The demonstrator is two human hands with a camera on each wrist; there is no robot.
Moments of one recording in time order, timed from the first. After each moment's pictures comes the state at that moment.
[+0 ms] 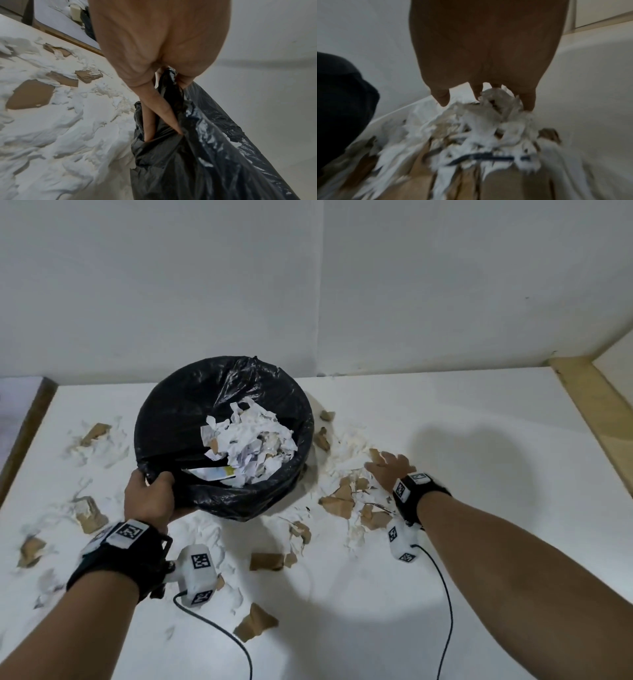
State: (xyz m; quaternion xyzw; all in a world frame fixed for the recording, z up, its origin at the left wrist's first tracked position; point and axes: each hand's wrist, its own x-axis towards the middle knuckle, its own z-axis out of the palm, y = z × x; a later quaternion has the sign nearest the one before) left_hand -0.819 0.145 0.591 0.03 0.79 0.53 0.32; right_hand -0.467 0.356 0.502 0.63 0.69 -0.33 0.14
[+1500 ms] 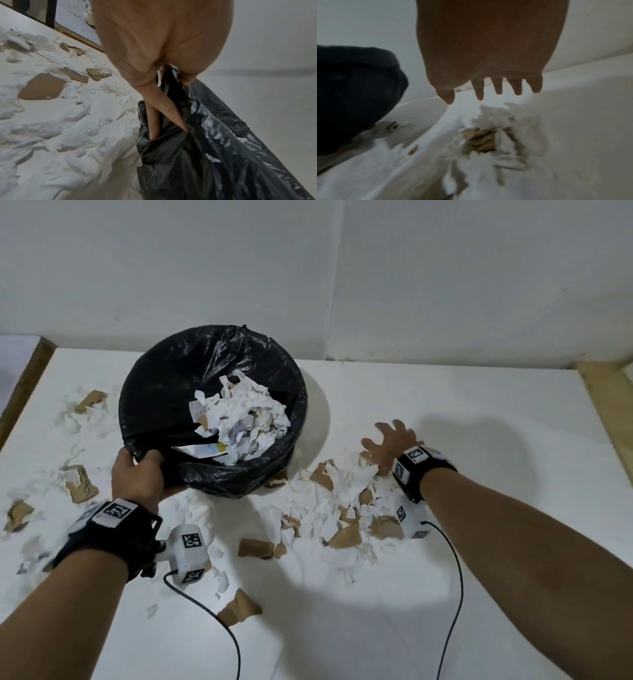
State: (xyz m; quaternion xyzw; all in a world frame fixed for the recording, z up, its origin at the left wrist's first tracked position) left_hand -0.817 0.147 0.579 0.01 0.78 0.55 0.29; right_hand -0.483 0.387 0.533 0.55 0.79 -0.19 0.19
